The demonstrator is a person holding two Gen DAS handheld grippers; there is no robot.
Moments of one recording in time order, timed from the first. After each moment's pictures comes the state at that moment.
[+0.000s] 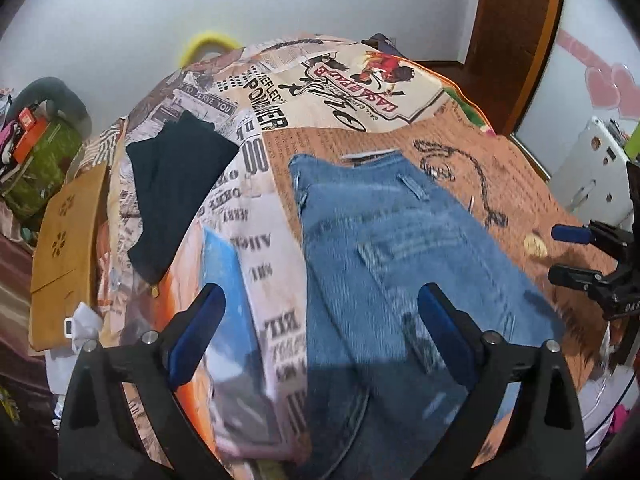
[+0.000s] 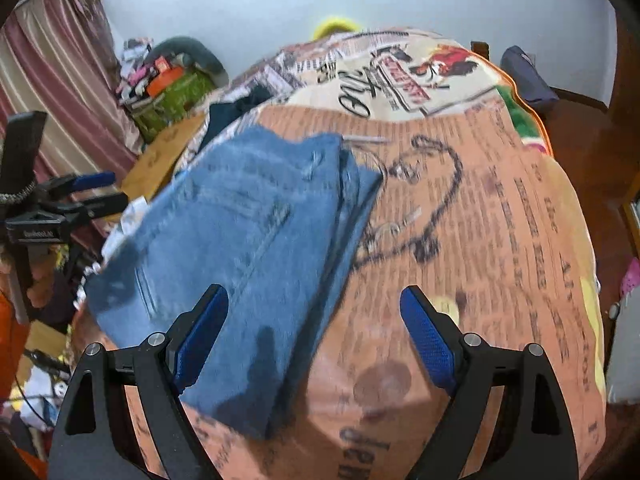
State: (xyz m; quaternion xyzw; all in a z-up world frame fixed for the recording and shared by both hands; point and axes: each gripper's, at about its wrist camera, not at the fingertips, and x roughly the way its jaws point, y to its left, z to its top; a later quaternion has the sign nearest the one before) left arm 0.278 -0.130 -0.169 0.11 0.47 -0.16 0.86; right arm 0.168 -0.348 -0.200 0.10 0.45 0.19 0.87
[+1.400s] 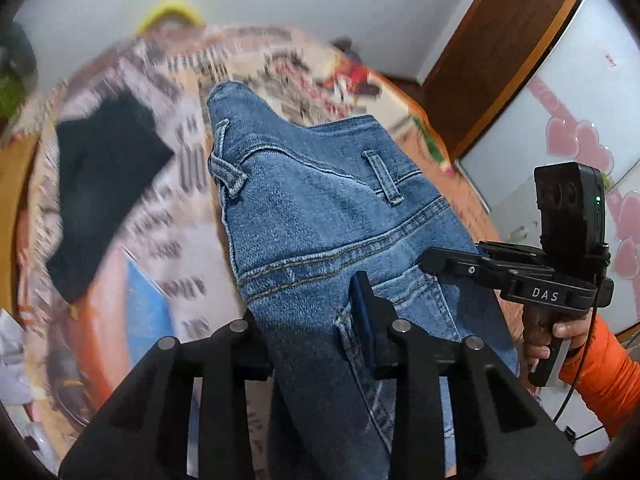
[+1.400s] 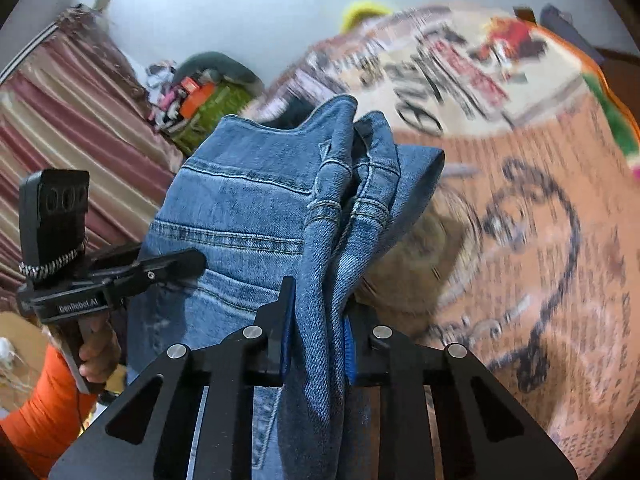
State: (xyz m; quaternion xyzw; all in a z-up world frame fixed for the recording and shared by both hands) left arm 0.340 -0.123 -0.168 -0.02 0.49 -0.26 0.83; right arm 0.253 -0.307 -0.188 0.18 0.44 0.28 0.83
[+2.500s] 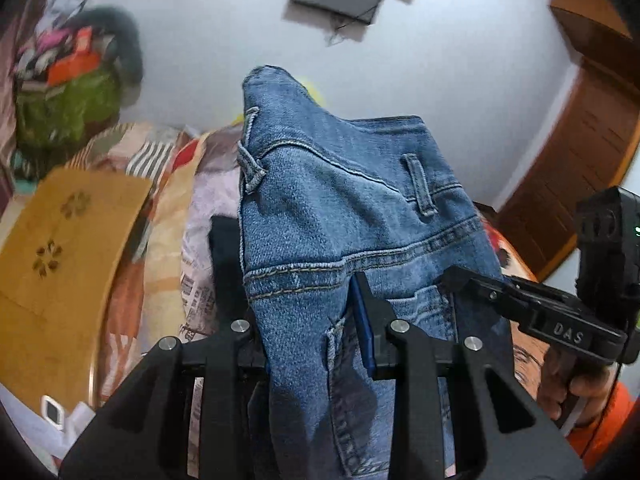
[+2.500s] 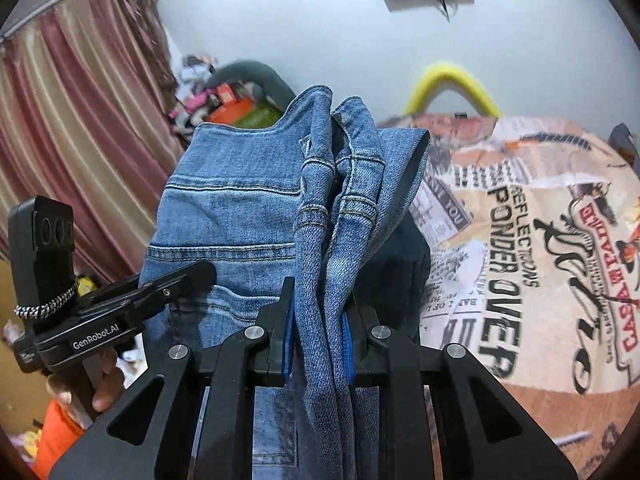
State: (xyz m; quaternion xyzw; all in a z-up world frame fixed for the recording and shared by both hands) left arm 0.513 0.101 -0.174 -0.12 0.37 -0.11 0.92; right arm 0.439 -0.074 -0.157 0.07 0.40 0.29 0.87
